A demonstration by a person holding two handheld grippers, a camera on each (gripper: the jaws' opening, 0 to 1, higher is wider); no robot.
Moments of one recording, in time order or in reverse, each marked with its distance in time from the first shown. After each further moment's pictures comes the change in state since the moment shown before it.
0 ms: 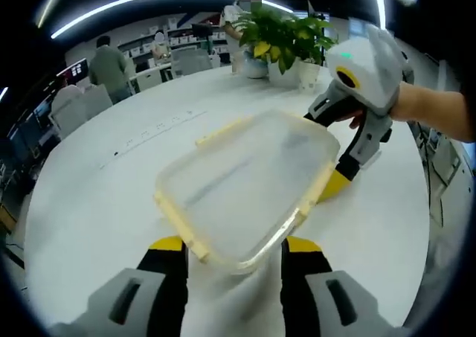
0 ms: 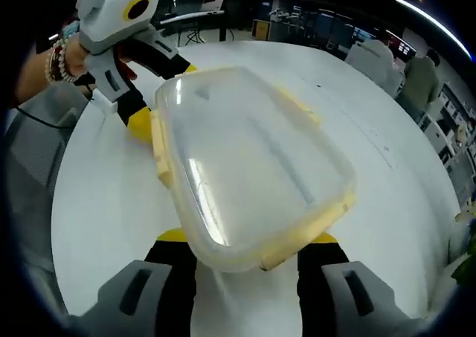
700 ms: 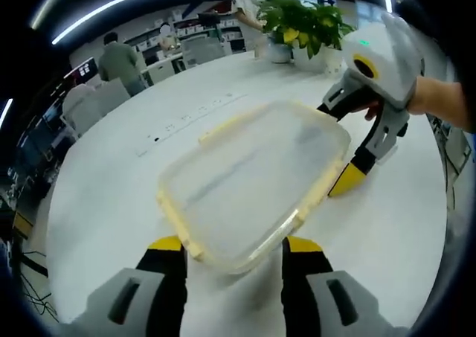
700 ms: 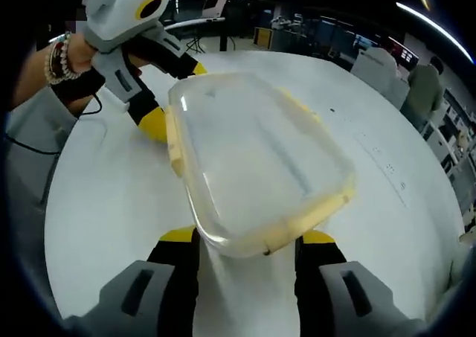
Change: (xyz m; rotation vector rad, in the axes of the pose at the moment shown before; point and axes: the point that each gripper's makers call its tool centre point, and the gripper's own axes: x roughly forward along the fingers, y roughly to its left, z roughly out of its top) left arm 0.000 0.075 -0.008 0.054 0.074 0.080; right arm 0.041 -0.007 0.051 -0.008 -0.039 -0.002
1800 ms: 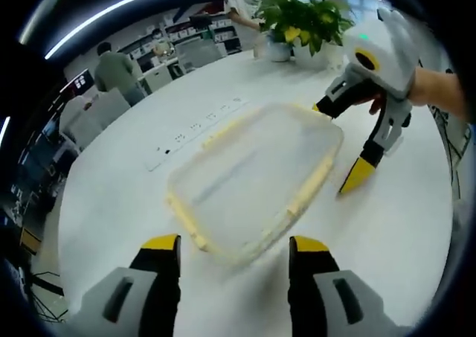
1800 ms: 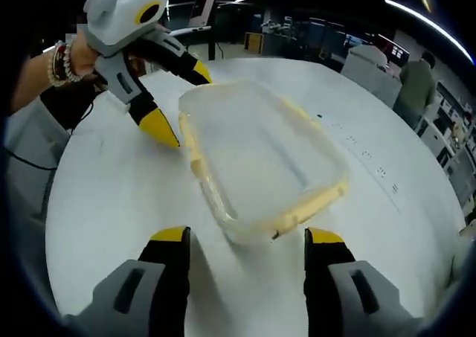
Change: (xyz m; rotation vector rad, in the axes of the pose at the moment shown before) left arm -0.009 0.016 0.016 0.070 -0.012 0.016; right arm -0.009 -0.009 0.014 0.042 -0.041 -0.025
